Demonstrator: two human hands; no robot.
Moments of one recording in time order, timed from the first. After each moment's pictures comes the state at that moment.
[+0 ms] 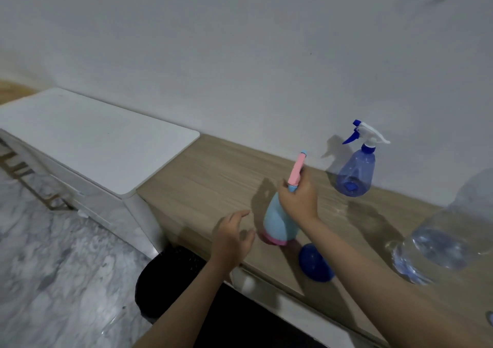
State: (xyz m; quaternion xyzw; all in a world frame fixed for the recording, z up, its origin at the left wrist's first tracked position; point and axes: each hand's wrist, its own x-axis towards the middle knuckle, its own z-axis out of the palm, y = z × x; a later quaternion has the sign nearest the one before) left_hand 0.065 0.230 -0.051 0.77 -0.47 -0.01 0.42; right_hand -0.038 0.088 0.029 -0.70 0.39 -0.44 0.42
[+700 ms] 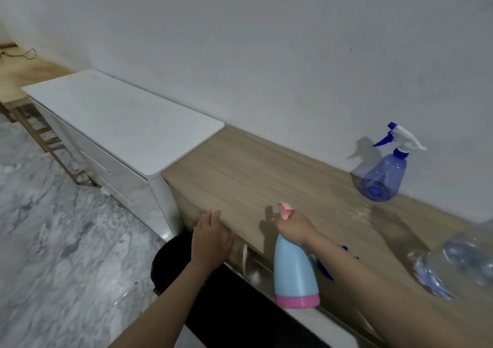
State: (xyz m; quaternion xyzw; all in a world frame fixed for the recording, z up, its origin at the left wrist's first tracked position) left_hand 0.111 0.304 -0.073 0.91 -0.36 -0.04 0.22; right_hand -0.027 0.140 0.004 -0.79 0.43 0.02 0.44
